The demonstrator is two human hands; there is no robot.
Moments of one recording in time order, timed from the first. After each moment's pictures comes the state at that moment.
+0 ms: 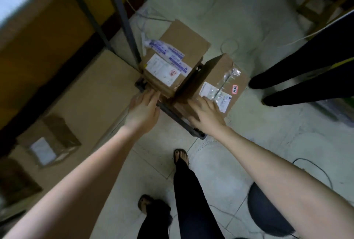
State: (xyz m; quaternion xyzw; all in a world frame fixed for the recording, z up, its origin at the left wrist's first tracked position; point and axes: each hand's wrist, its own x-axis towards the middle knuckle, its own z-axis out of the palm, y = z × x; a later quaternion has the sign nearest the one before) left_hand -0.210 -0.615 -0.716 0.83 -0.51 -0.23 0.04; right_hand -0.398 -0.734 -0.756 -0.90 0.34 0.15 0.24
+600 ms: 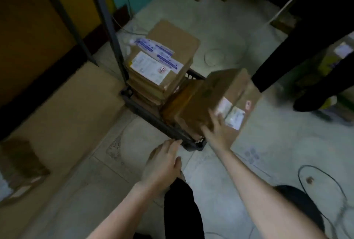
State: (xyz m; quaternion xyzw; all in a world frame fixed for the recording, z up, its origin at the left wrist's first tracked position) left_hand -0.312 -0.557 -0.785 0.75 -0.53 -0.37 0.11; right_hand -0.444 -0.702 -0.858 -0.67 0.61 -0.08 0.40
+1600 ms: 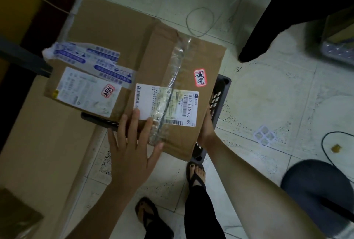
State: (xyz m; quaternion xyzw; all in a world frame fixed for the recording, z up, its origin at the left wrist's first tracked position) left_hand -0.260 -0.689 -0.889 0.76 -0.65 -0.02 0.04; right_hand -0.416 -0.802 -0.984 -0.08 0.60 -0.21 0.76
